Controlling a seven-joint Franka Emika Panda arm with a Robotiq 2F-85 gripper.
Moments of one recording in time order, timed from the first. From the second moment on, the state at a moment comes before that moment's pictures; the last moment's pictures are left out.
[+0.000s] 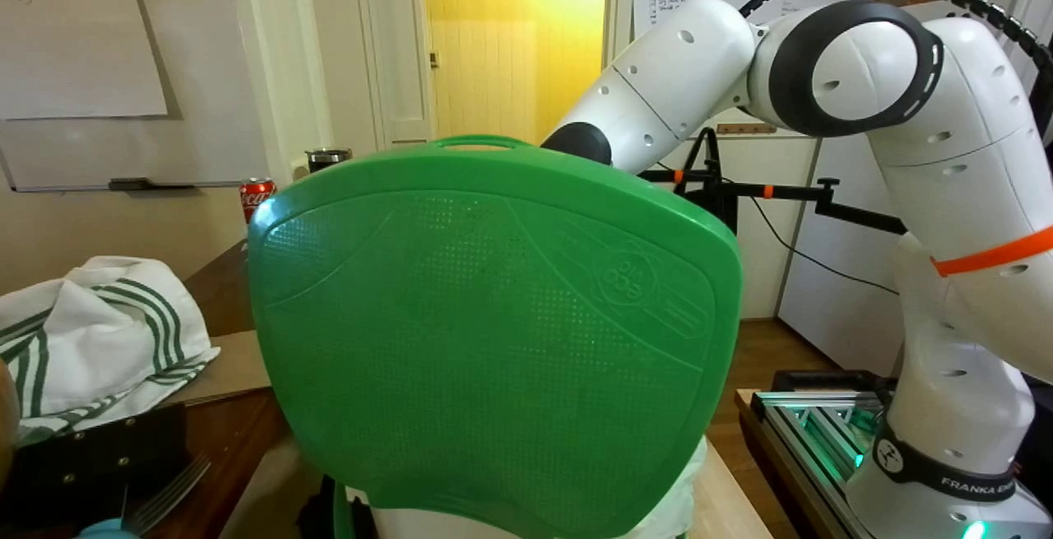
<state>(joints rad) -0.12 0.56 -0.05 -1.79 0.21 2.61 0.19</state>
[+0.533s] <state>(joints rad) -0.13 0.45 -0.07 -1.80 0.21 2.60 0.19</state>
